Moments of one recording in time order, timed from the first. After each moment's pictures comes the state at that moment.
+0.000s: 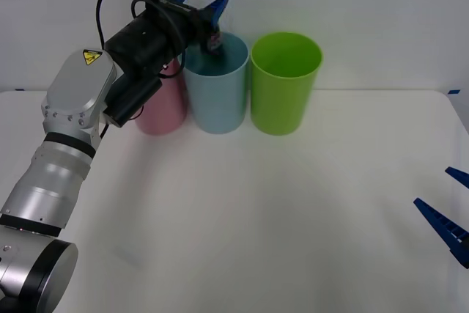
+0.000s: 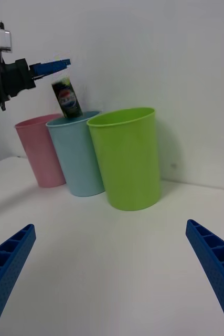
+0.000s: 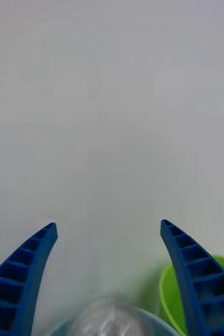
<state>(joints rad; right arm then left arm) 0.35 -0.40 -0.52 -1.66 0.96 -1.22 0.00 -0.75 0.27 -0.06 -1.21 -1.38 -0.39 0.21</state>
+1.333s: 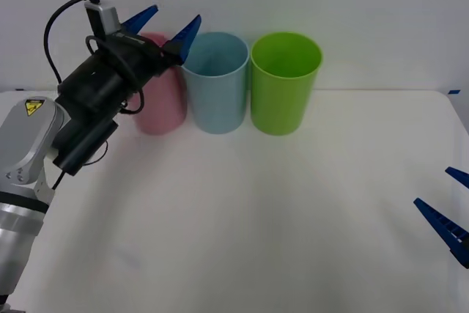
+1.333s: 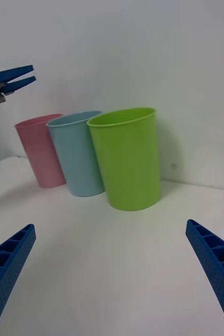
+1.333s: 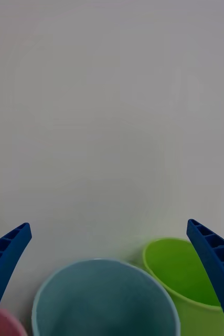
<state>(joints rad) 0.35 -0.40 -0.52 -1.66 0.96 -1.22 0.00 -0.41 0.40 -0.05 -1.55 -1.11 -0.40 0.19</state>
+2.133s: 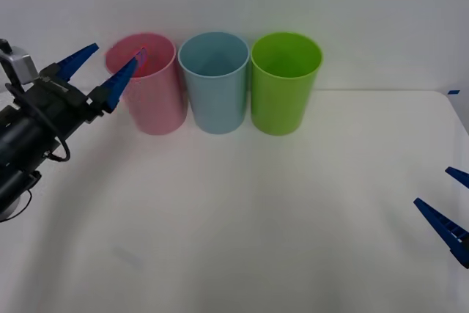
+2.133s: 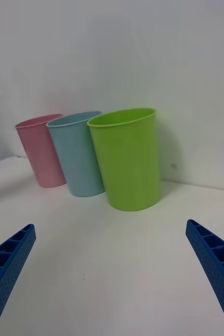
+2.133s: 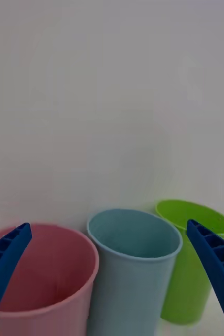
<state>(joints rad) 0.35 -0.40 -0.52 -1.66 0.96 -1.22 0.00 -0.10 0.51 0.16 -1.69 -0.97 -0.64 0.13</state>
